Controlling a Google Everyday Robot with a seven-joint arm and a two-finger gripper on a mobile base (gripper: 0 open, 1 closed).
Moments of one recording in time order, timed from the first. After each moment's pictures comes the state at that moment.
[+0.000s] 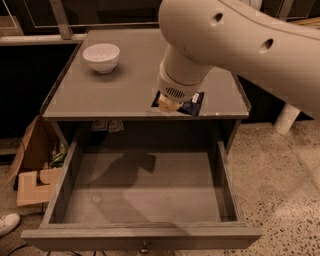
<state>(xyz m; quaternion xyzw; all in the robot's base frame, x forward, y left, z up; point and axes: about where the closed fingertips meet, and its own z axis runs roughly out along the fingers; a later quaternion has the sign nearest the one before) 0.539 -0.040 0.901 -0.57 0.79 -0.06 0.24</state>
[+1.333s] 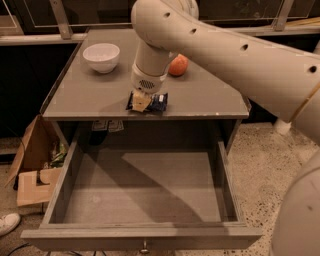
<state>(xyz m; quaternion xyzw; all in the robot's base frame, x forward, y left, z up) 0.619 0.034 0.838 -0.65 0.74 0.04 0.18</state>
